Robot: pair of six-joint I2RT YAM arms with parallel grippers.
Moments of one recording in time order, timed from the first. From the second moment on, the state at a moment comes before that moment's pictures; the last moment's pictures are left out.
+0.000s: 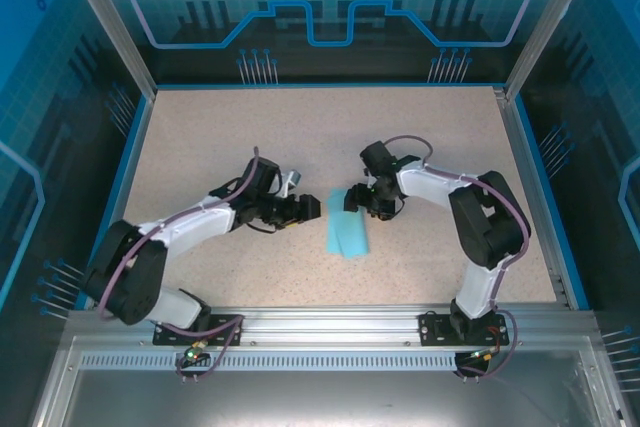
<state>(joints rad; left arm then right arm) -0.48 1.47 0.78 -0.21 0.58 -0.72 0.48 1.81 1.09 -0.58 -0.25 0.66</state>
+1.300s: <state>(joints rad) -0.55 1.83 0.93 0.06 0.68 -0.98 0.43 1.75 0.99 -0.41 -0.36 0.77</state>
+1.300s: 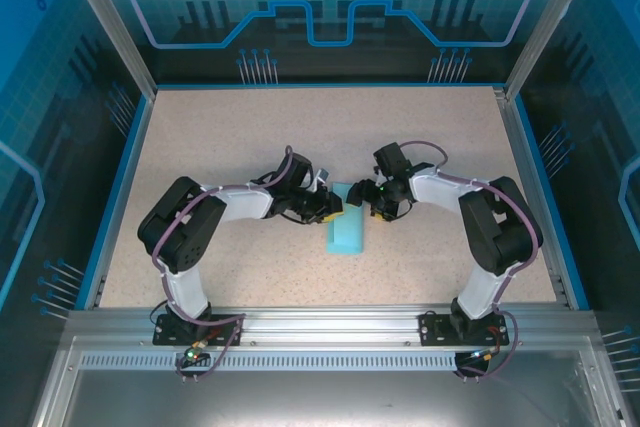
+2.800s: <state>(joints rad) -0.55 1.83 1.00 -0.11 0.64 -0.85 0.45 1.73 0.93 -0.37 -0.49 0.65</state>
